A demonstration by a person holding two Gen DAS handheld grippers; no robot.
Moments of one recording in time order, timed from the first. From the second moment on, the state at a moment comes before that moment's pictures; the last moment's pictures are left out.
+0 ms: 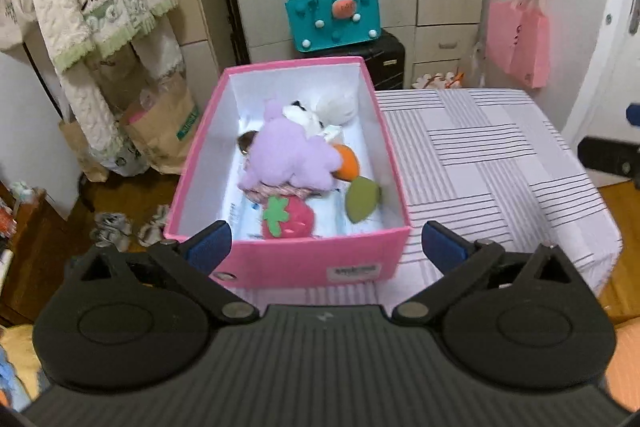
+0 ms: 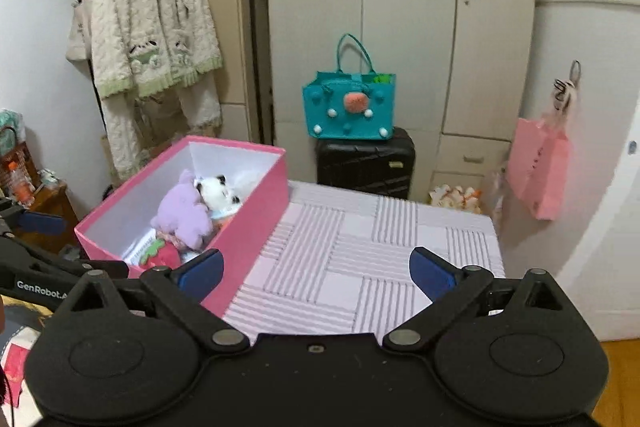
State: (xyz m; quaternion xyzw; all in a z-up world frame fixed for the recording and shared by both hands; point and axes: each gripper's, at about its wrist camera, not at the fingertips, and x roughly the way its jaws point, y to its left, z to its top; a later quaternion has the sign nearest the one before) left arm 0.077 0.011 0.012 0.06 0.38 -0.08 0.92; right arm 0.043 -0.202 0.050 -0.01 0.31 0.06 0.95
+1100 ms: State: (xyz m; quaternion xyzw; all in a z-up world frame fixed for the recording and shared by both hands) left arm 0.042 -0.004 0.005 0.05 0.35 -0.08 0.93; right arm -0.018 -0.197 0.039 -0.04 0.33 -0.06 0.94
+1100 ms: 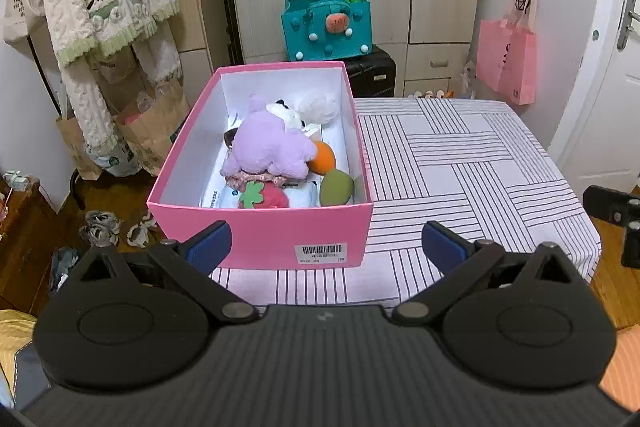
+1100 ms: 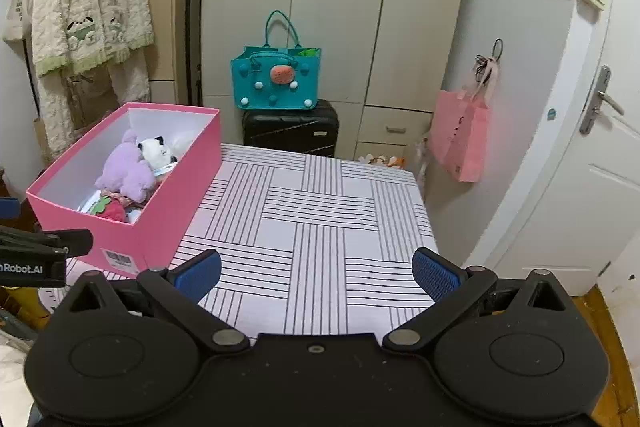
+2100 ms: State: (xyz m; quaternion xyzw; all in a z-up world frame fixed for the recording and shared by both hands) left arm 0.025 -0.008 0.003 0.04 0.31 -0.07 0.95; right arm -0.040 -0.198 0.027 -0.03 0.30 -0.09 0.95
